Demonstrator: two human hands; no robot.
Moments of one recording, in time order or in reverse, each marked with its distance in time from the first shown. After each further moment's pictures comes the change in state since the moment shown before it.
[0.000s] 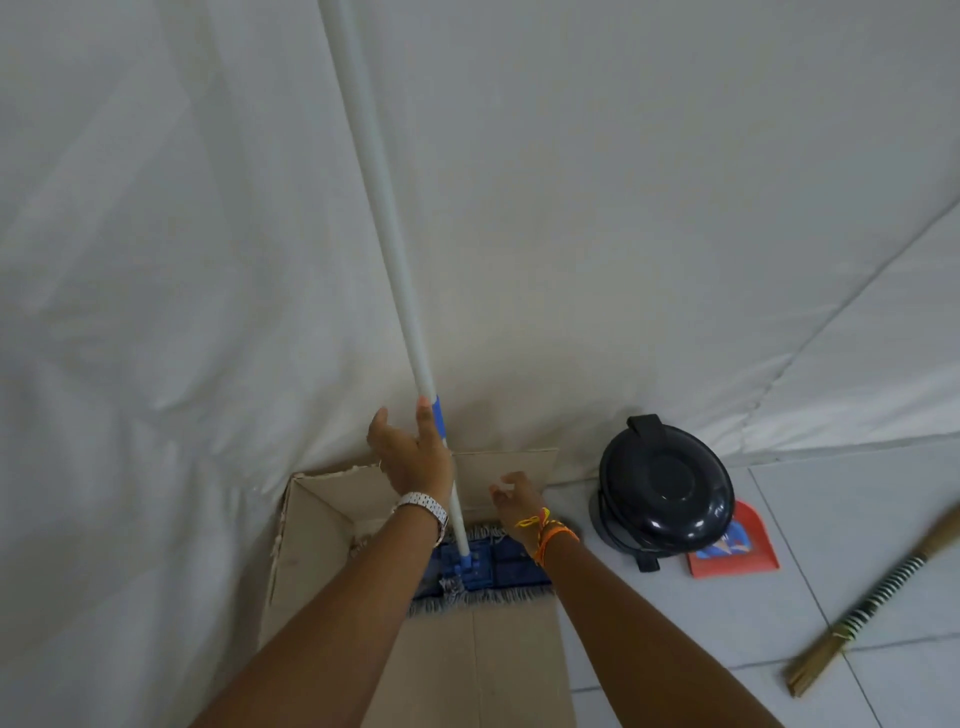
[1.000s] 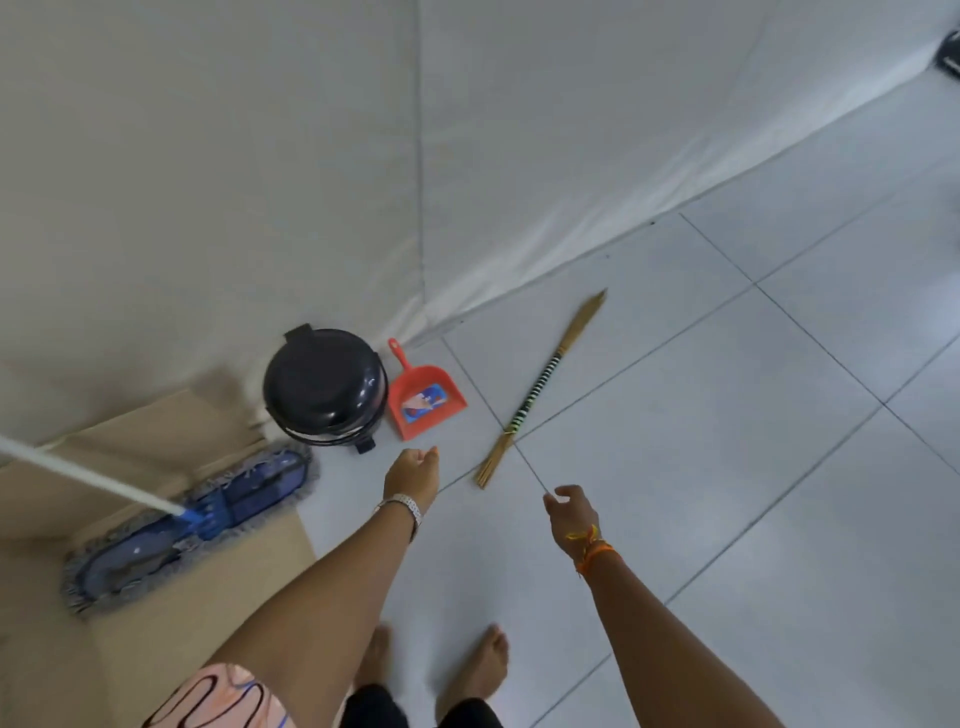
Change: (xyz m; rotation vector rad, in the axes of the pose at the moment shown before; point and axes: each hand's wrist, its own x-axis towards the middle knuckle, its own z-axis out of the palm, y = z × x) left_hand -0.548 -0.068 0.246 0.622 -0.908 -0.113; right_hand -0.340 0.427 -0.484 0.309 0.453 0.550
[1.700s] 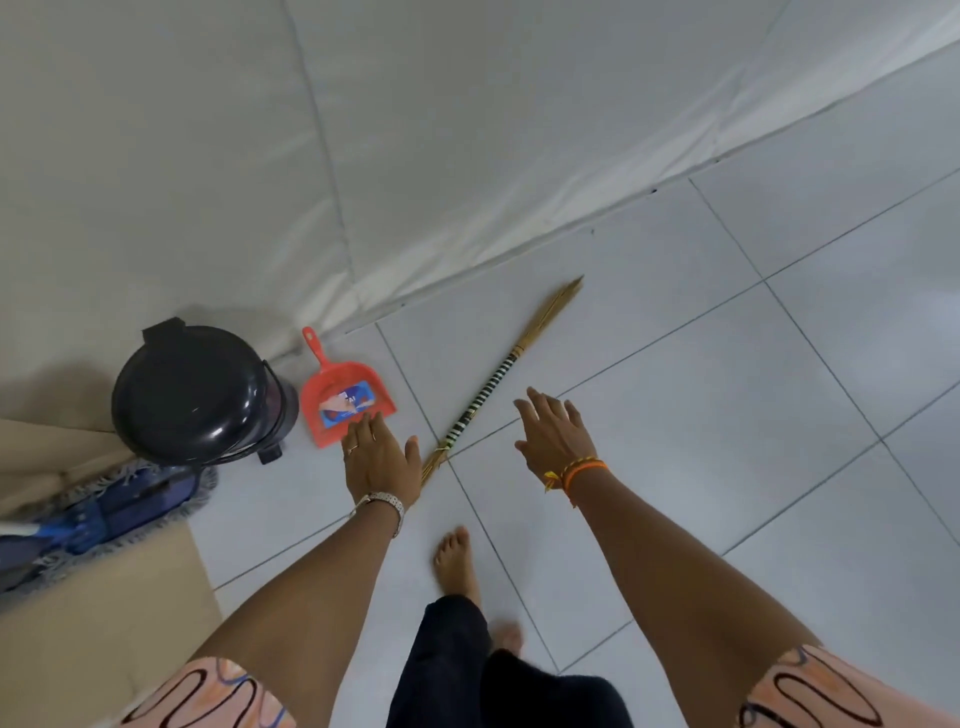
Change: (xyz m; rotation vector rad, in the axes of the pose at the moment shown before) left_hand 0.159 0.127 0.190 0.548 0.315 0.233; right_hand 0.298 -0.119 -0.140 -1.103 -0.091 -0.740
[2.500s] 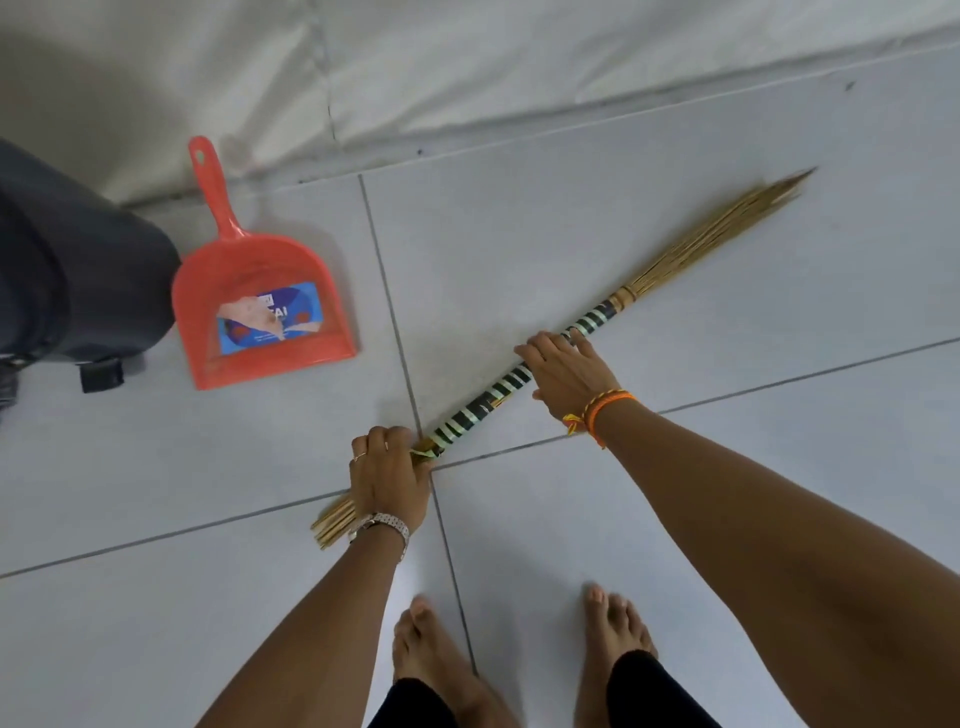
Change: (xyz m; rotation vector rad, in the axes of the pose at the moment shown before) left_hand 0.178 -0.100 0.438 0.050 -0.089 -0.204; right_hand 0.385 0.129 0.349 -0.388 -0.082 -0.483
